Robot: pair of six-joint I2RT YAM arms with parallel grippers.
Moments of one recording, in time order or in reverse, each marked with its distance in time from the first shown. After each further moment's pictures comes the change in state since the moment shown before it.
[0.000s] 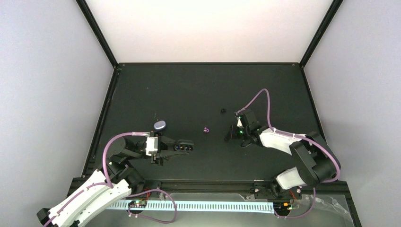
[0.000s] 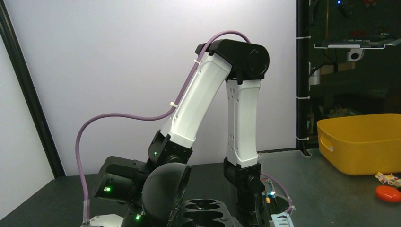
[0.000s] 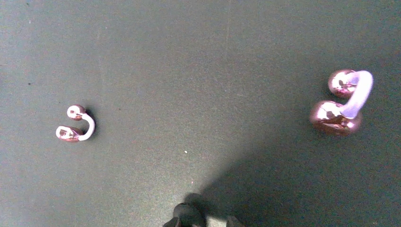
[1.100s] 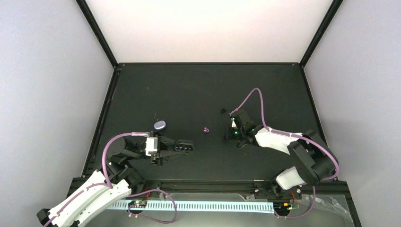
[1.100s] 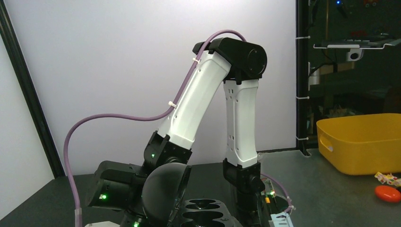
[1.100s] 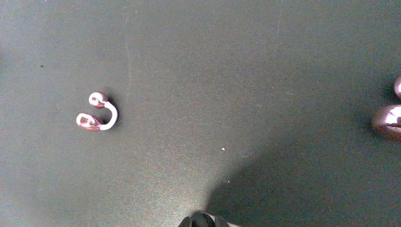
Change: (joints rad) left arm 0.000 -0.007 0.000 -0.006 0.000 0.000; right arm 0.091 0.028 0.051 -0.030 0.050 -0.007
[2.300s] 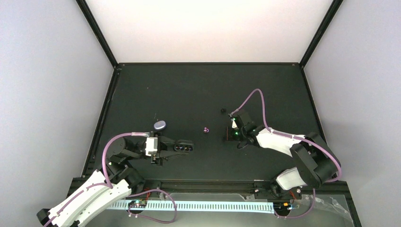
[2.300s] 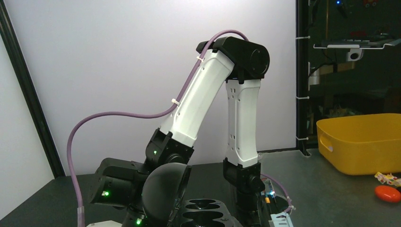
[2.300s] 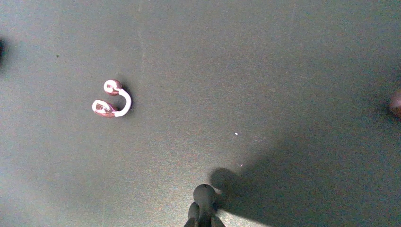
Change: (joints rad) left arm 0.000 0.000 0.000 0.000 0.000 0.000; right arm 0.002 -0.032 -0.006 -0.027 -0.045 0.014
